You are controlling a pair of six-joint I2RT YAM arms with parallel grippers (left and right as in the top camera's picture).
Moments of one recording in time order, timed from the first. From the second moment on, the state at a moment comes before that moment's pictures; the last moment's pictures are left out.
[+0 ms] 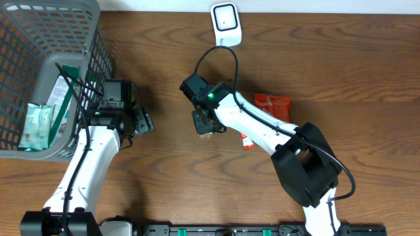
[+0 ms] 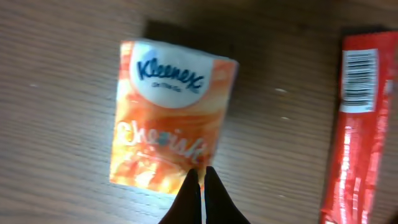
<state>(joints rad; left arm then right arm) -0.03 1.41 0.91 -0.74 -0.07 -0.38 0.76 2.10 1.59 -0.92 0.06 0.53</state>
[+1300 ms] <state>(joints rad) -0.03 1.41 0.91 -0.74 -0.07 -0.38 0.74 2.08 1.55 -0.92 0.11 0.51</state>
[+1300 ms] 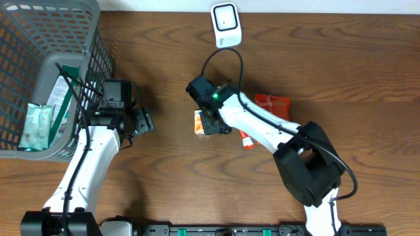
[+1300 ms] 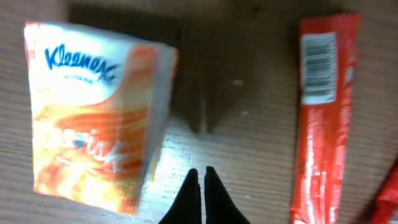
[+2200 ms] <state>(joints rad) -0.03 1.41 0.91 -0.74 -0.07 -0.38 1.00 2.10 1.64 -0.81 0.44 0.57</state>
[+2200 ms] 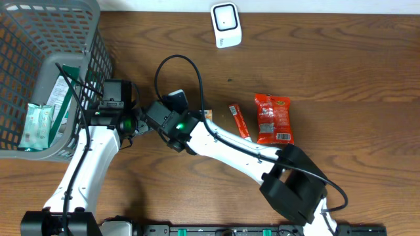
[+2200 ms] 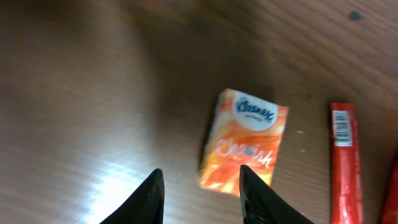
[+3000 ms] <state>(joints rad) -0.03 1.41 0.91 -0.74 -0.07 -0.38 0.94 2.18 1.62 -0.82 0.38 0.62</state>
